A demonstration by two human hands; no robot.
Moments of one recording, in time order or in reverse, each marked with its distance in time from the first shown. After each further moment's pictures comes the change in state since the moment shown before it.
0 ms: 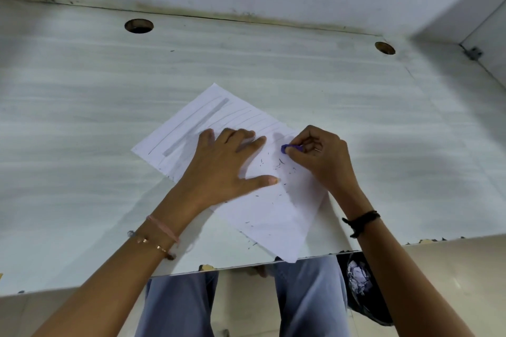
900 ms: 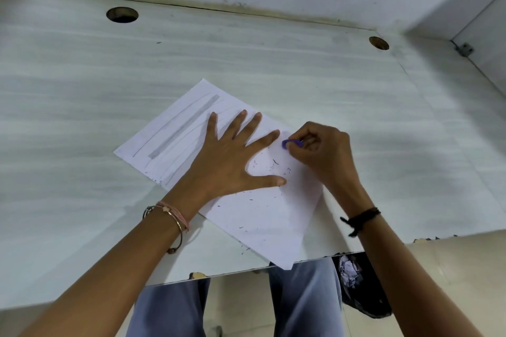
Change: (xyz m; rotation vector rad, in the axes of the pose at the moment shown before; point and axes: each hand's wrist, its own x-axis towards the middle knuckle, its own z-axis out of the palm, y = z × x) left_hand 0.029 0.006 0.022 0.000 -0.140 0.011; right_hand 0.005 -0.004 -0.007 -0.083 0.034 -0.027
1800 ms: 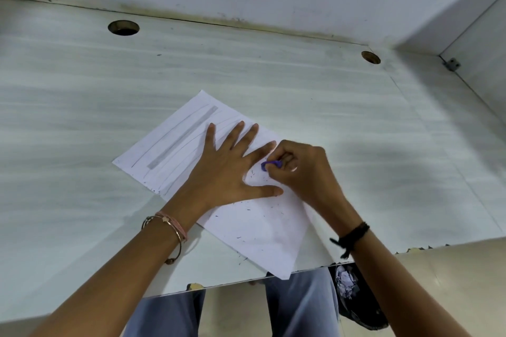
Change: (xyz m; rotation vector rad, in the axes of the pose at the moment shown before) left_hand 0.001 -0.001 0.002 0.026 0.009 0.009; right_hand -0.008 -0.009 0.011 -0.138 -0.107 -0.155
